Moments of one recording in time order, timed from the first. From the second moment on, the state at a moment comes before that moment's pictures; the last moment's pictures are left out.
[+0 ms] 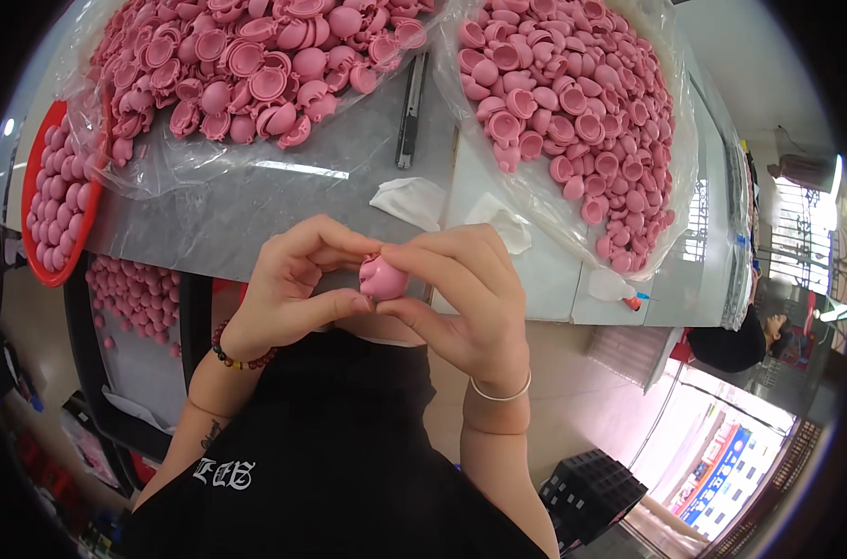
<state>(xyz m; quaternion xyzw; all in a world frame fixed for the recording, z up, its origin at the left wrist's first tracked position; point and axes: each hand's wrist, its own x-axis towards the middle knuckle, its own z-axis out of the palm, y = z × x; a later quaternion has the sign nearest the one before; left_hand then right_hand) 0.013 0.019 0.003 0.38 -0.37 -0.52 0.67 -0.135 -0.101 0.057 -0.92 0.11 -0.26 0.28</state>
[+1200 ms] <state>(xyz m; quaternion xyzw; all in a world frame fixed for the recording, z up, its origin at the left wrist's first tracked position) 0.017 0.018 0.012 0.35 -0.32 -0.54 0.69 -0.118 -0.080 0.024 -0.83 0.09 -0.40 0.37</state>
